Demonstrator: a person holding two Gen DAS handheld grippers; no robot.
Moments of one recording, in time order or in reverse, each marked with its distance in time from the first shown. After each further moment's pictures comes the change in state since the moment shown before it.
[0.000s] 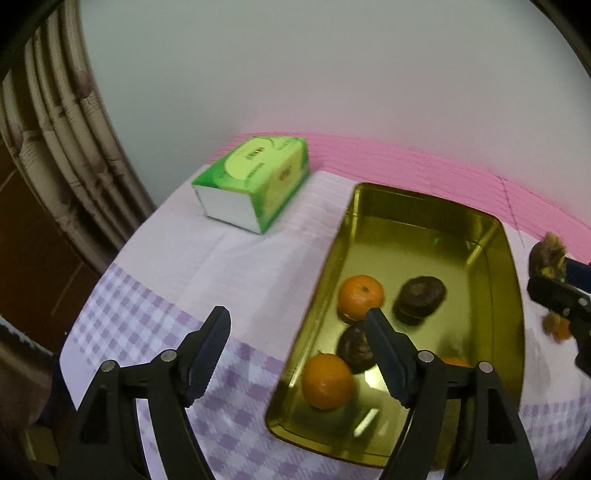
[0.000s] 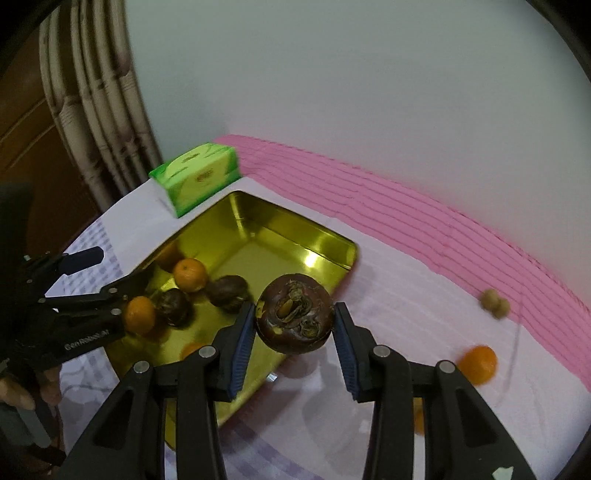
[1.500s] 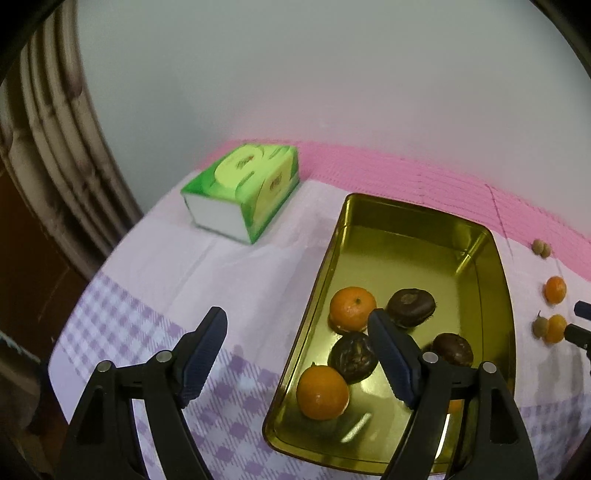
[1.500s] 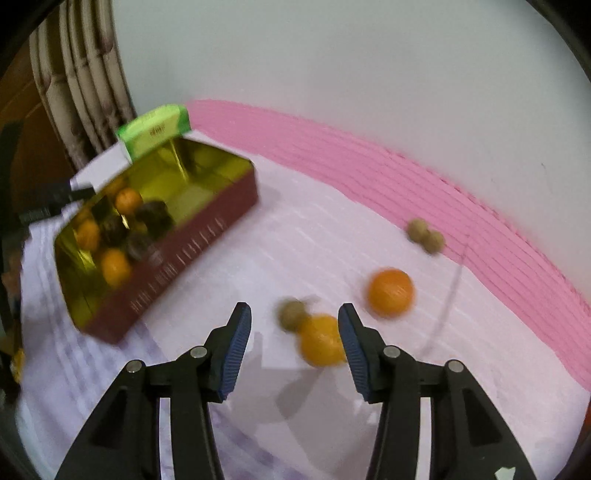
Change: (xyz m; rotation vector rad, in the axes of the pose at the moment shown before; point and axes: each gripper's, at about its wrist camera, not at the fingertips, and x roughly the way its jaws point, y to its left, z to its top) left arm 0.000 0.002 0.003 0.008 -0.026 -0.071; right arm -0.011 -0.101 -0.062 -0.021 0.113 -0.062
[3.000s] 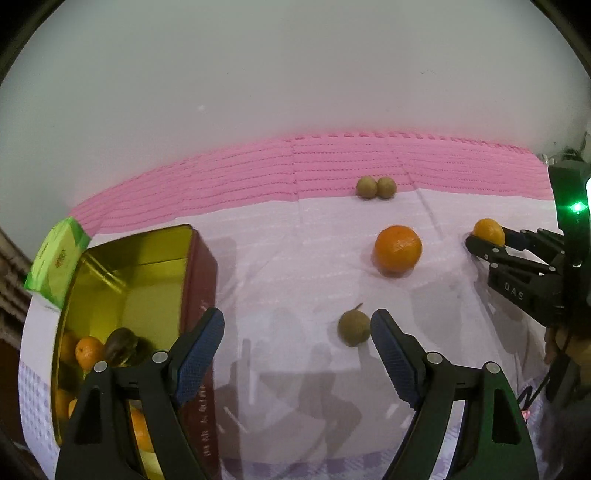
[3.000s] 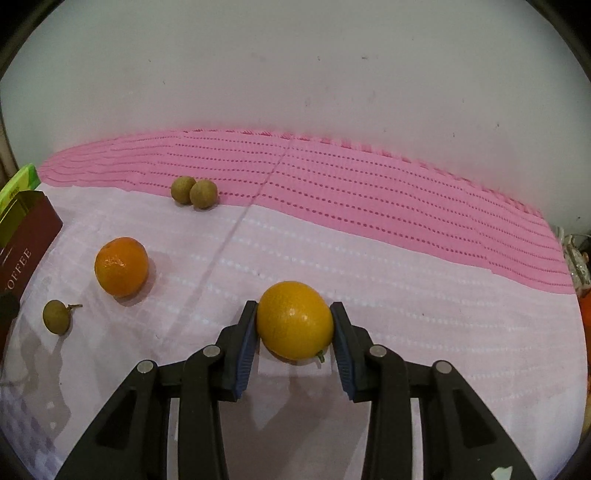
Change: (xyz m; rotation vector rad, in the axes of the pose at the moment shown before) left arm 0.001 -0.247 -0.011 0.369 0.055 -0.259; right arm 0.020 -0.139 -0.072 0.349 -0.082 -0.319
